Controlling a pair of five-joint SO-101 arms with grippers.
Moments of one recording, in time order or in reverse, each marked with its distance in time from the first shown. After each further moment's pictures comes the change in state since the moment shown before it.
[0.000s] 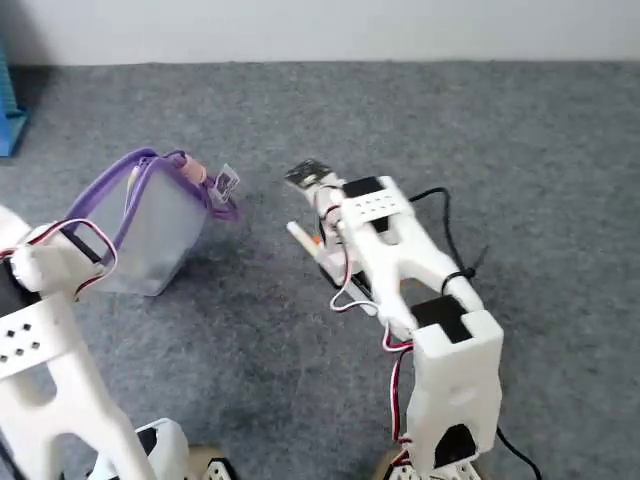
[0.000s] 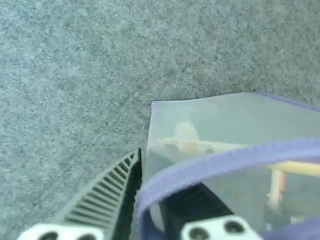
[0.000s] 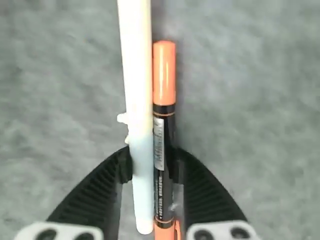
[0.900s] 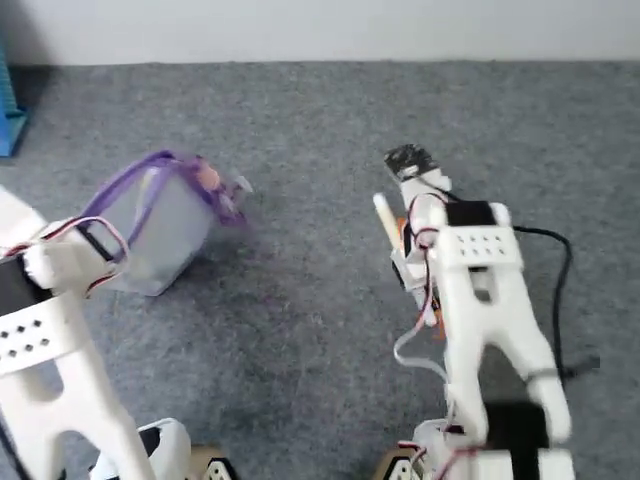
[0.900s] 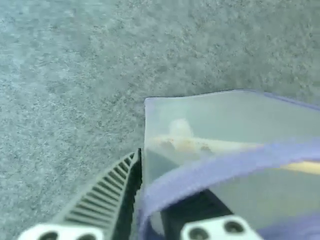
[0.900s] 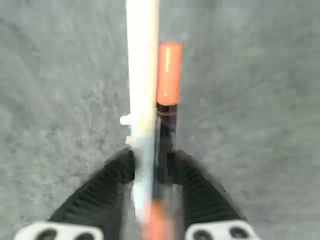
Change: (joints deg) left arm 5.6 0.1 0.0 0.0 -0.6; right arm 13.9 -43.8 26.5 0.5 -0.2
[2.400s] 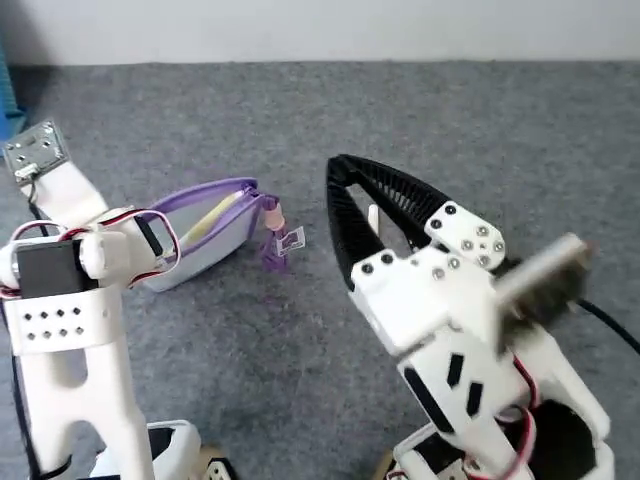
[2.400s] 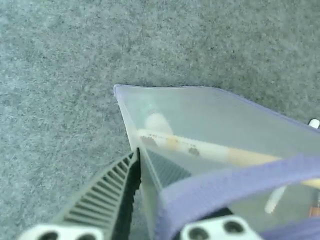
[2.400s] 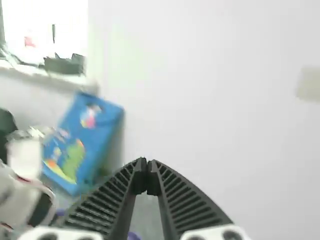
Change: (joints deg) left arm 12.0 1.1 0.5 -1.8 0.9; right arm -32.1 -48.2 -8.4 -27.0 -16.2
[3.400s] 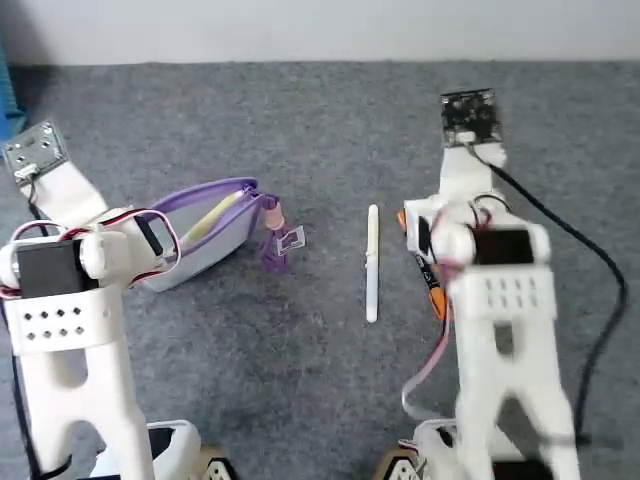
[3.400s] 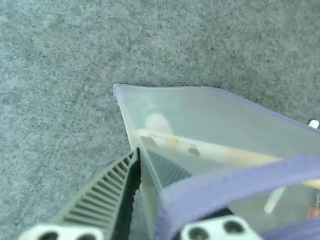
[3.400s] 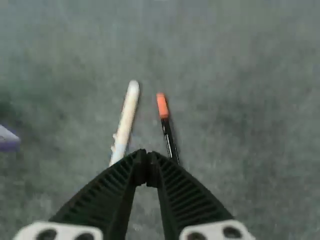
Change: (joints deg) left arm 0.0 0.0 0.0 0.0 0.4; right arm 32.3 41.6 3.9 23.8 -0.2
